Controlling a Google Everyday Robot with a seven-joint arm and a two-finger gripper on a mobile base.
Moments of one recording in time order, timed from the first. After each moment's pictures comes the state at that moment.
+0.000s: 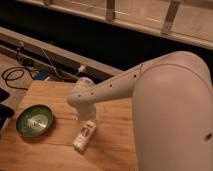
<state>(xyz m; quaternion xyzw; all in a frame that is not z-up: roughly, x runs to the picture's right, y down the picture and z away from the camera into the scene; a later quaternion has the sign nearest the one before) -0.096 0.182 0.767 -0.24 0.23 0.65 0.68</state>
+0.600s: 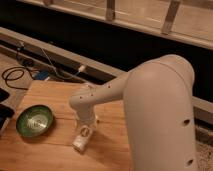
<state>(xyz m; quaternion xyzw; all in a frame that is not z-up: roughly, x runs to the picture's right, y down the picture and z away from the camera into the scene) -0.109 0.224 0.787 -0.30 0.24 0.65 0.66</state>
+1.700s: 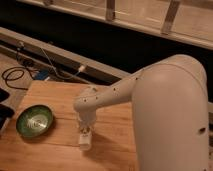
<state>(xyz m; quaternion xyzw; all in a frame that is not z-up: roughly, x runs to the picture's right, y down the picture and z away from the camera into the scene) -0.106 0.213 0.774 -0.30 0.19 0.64 0.68</state>
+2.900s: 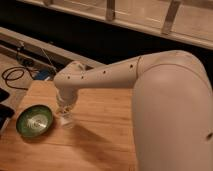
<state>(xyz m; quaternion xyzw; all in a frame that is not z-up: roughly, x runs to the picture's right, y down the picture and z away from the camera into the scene) -0.223 0.102 0.729 -0.35 0.02 0.53 0.77</state>
